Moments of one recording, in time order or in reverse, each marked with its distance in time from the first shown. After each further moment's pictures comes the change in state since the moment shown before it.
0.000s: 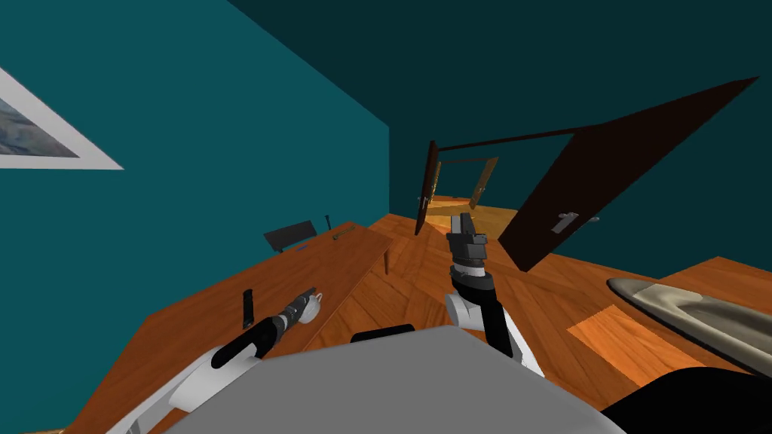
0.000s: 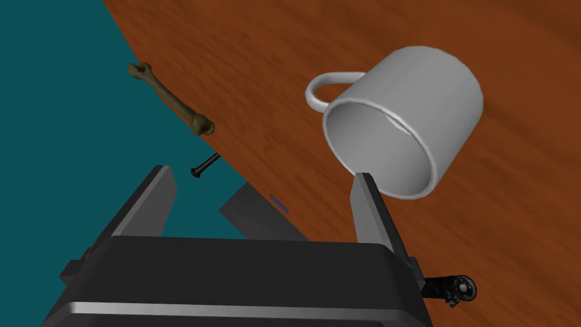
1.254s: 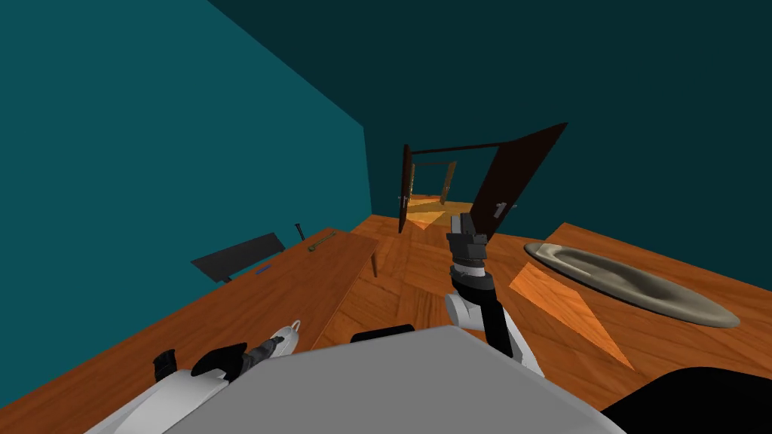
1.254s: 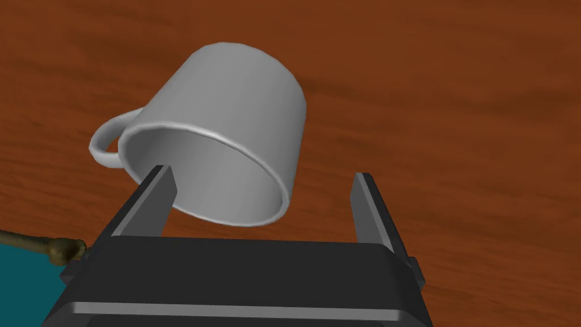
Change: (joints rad) left arm 0.015 0.181 -0.065 0.192 0.243 0.323 -0.086; right arm 0.000 0.000 0.000 0.000 0.000 0.000 0.000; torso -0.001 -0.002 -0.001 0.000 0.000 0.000
